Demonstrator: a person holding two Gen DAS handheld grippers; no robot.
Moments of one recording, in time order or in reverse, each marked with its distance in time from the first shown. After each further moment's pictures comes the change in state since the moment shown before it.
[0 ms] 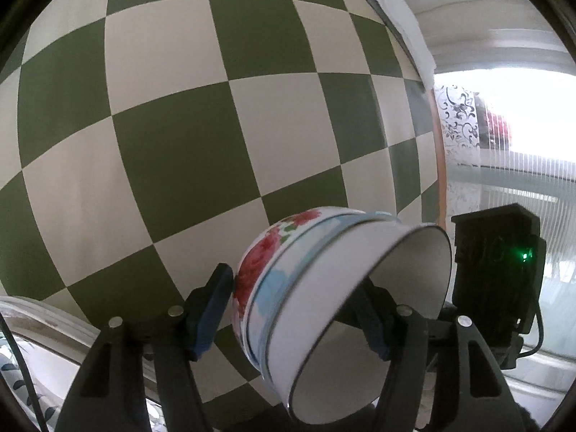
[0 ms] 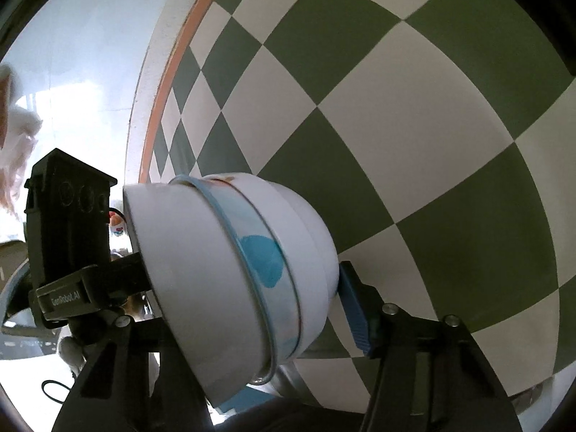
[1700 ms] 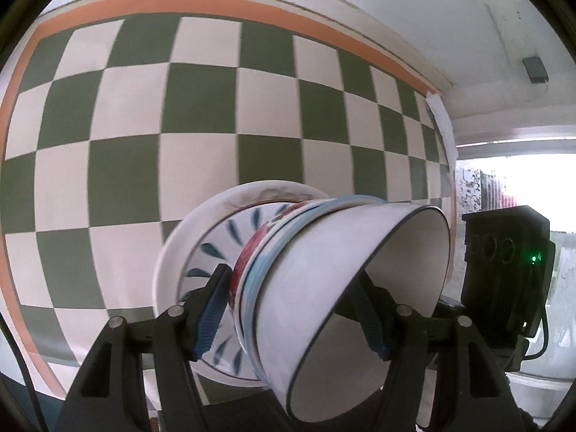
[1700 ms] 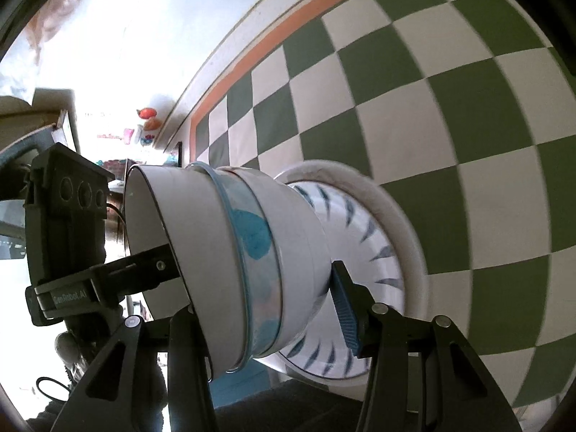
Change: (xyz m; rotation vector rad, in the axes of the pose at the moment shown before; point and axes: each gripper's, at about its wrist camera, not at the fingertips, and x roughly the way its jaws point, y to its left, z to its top) left arm -0.153 0.141 -0.117 -0.221 -0.262 0.037; right arm 0.097 0.186 -0.080 -0.363 0.132 0.009
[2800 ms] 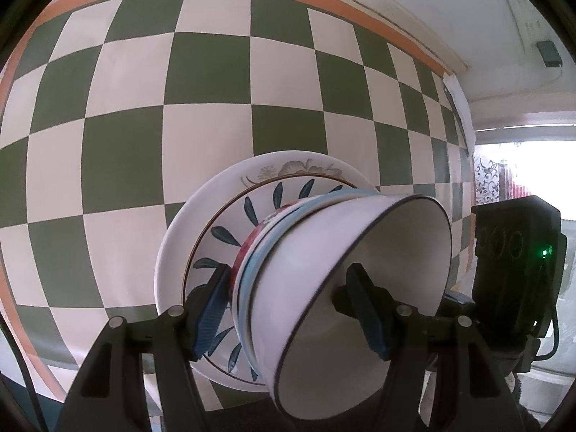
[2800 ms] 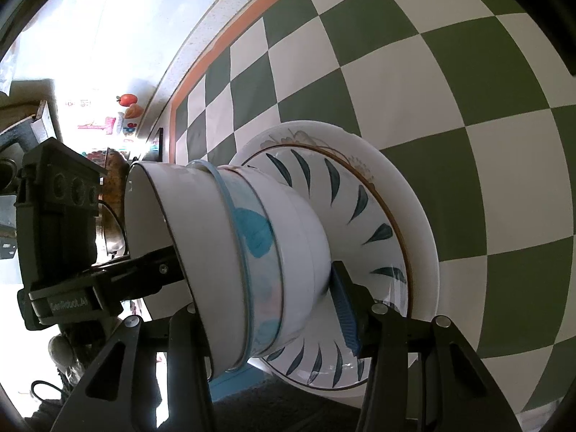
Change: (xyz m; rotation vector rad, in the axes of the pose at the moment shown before) left arm 0.031 0.008 -0.006 0.029 0.046 0.047; right arm 0.021 -0.017 -0.012 0.021 0.032 -0.042
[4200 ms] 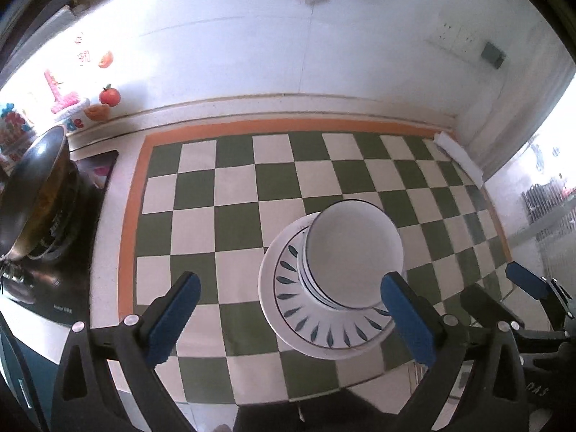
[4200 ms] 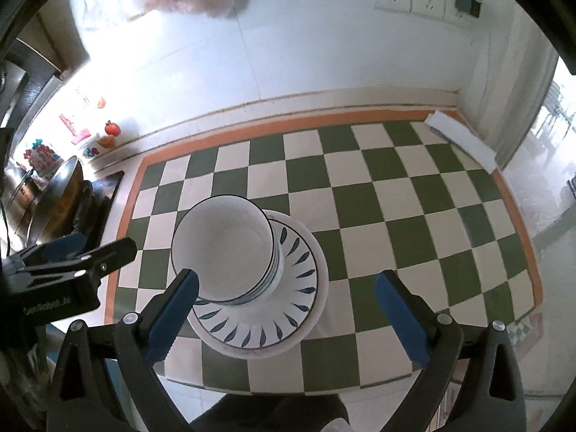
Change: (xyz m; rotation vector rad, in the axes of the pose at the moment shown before) left arm -0.141 -0.041 -0.123 0.141 -0.530 0.331; right arm -0.145 0.127 -0.138 -0.273 -0.548 -0.556
